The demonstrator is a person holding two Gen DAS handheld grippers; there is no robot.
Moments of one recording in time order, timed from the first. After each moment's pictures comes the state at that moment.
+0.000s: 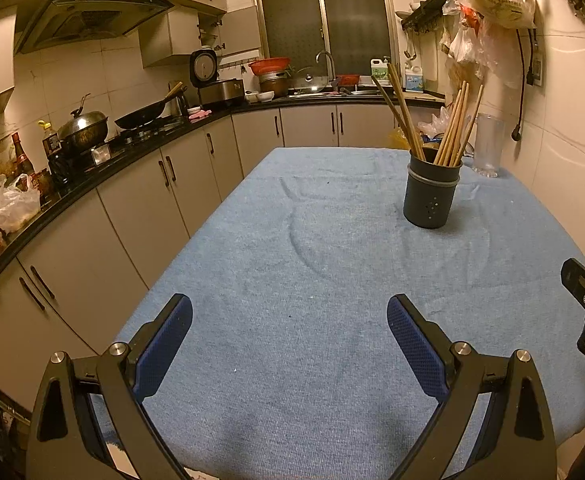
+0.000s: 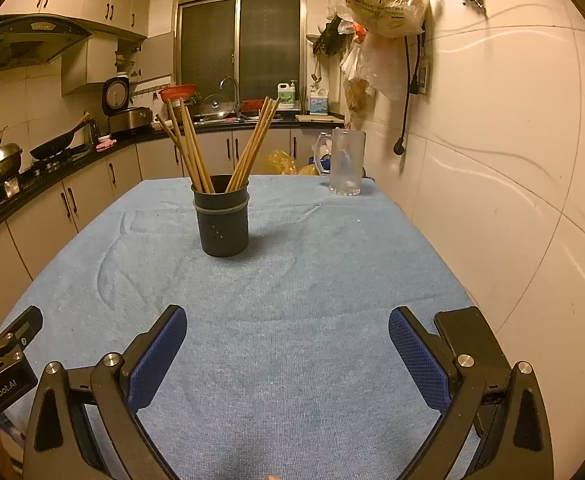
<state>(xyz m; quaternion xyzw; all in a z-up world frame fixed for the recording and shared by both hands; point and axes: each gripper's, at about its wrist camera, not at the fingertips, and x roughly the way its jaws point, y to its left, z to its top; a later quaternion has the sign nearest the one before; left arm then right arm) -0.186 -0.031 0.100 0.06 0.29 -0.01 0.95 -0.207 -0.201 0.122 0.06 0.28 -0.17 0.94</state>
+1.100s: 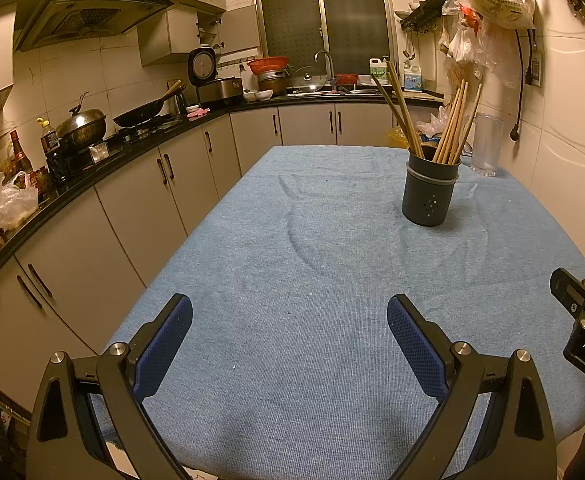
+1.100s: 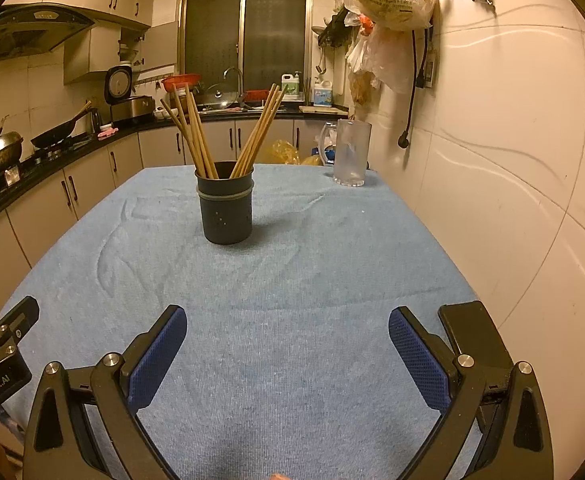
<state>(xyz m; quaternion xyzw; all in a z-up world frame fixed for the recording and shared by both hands) -0.185 -0.033 0.096 0.06 0.29 -0.02 0.95 -0.202 -0.196 0.115 0.06 0.30 -0.16 0.94</state>
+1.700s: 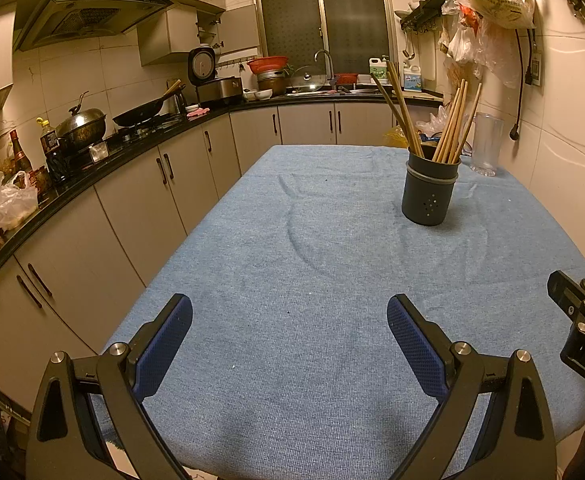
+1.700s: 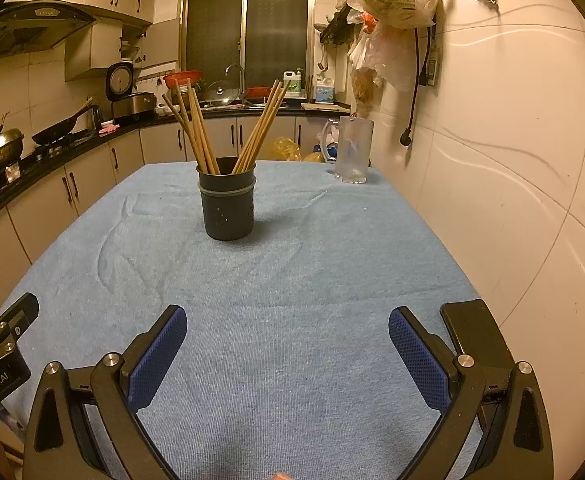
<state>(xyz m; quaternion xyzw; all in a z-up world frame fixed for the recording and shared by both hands) -0.184 -0.034 0.096 0.06 0.29 -0.01 0.95 -0.201 -0.196 0.112 0.06 0.31 -0.16 0.94</state>
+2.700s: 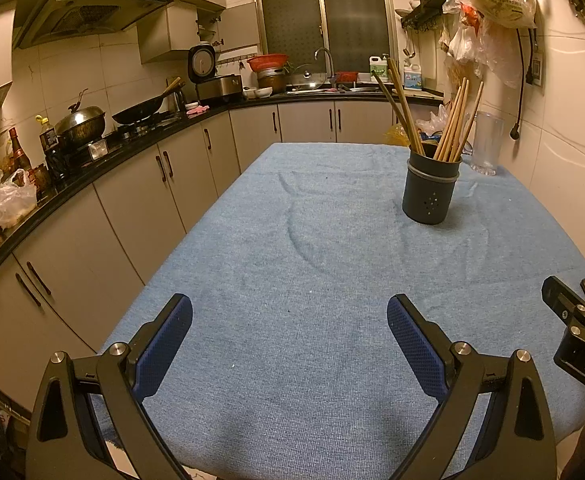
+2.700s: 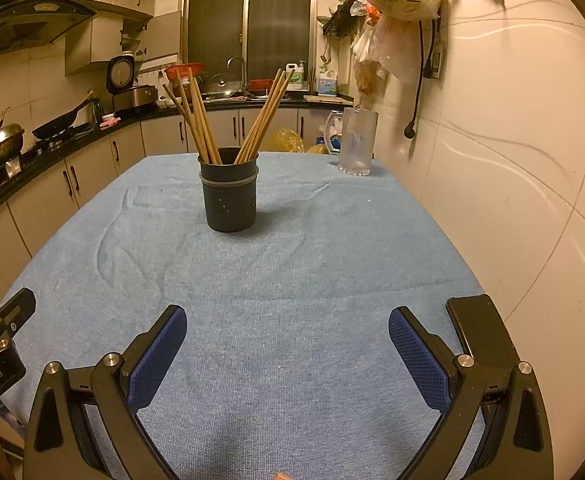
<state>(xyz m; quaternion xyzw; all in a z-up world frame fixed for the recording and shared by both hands) -0.184 -0.036 0.092 0.06 0.30 -0.02 0.95 -0.193 -0.197 0.106 0.06 0.32 -0.15 0.93</state>
